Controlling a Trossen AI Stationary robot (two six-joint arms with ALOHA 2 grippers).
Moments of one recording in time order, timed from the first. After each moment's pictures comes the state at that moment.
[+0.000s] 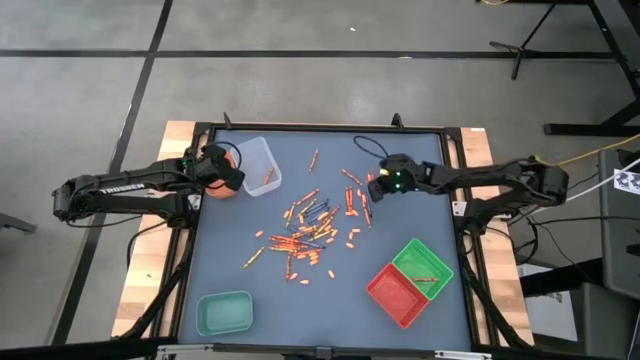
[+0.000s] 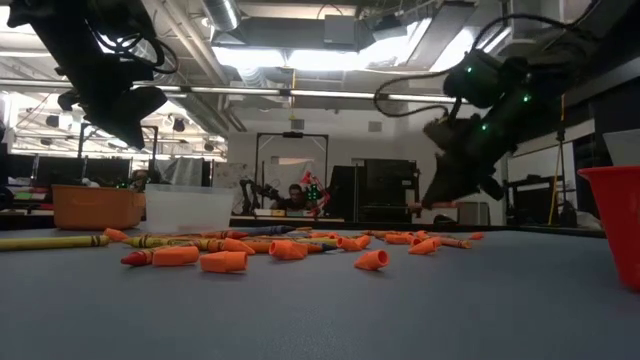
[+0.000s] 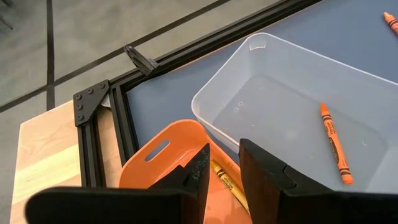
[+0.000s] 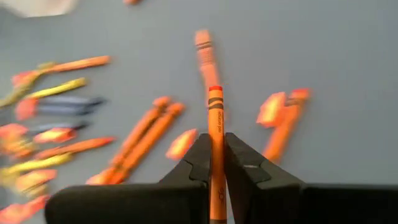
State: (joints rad) left arm 0.31 0.75 0.58 -0.85 -0.71 -0.60; right arm -0.37 1.34 0.51 0.05 -0.03 0.57
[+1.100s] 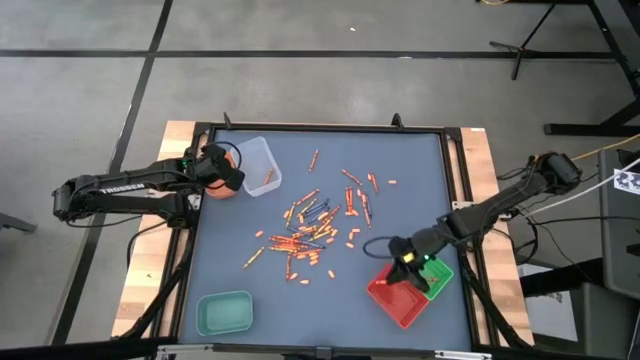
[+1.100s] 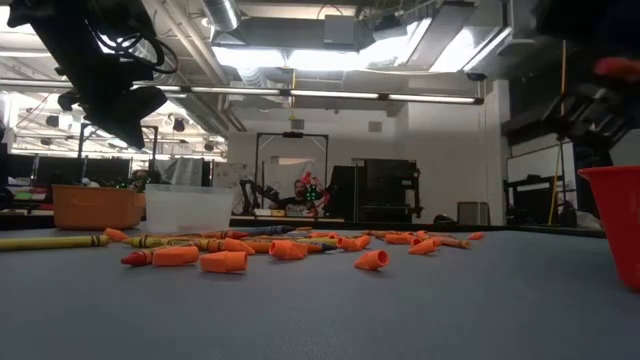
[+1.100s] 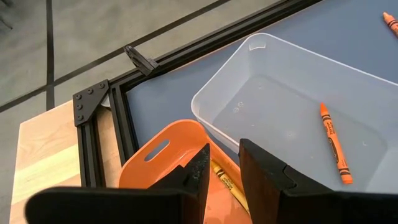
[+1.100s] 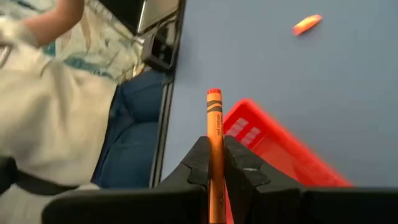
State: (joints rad) left arm 0.31 0.75 0.58 -0.85 -0.71 -0.60; right arm 0.50 1.15 0.51 0.06 -0.23 0.71
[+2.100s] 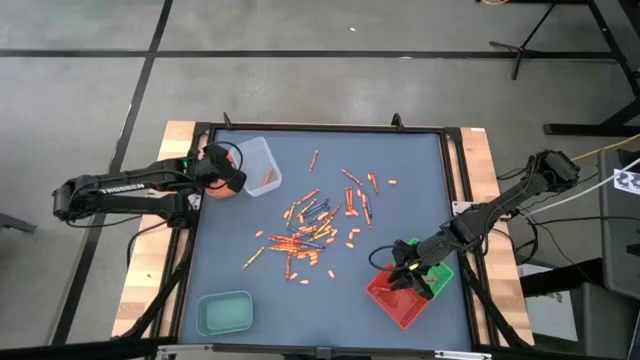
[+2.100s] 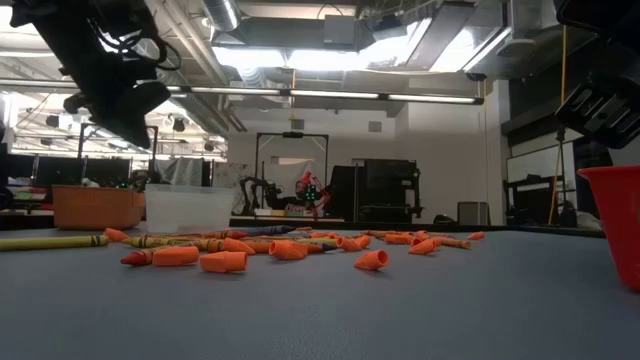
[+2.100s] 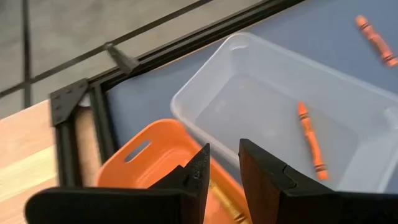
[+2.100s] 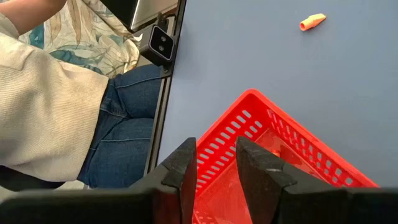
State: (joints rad) left arm 0.31 0.75 0.58 -0.80 -0.65 -0.59; right arm 0.58 1.15 0.51 0.05 -0.12 0.71
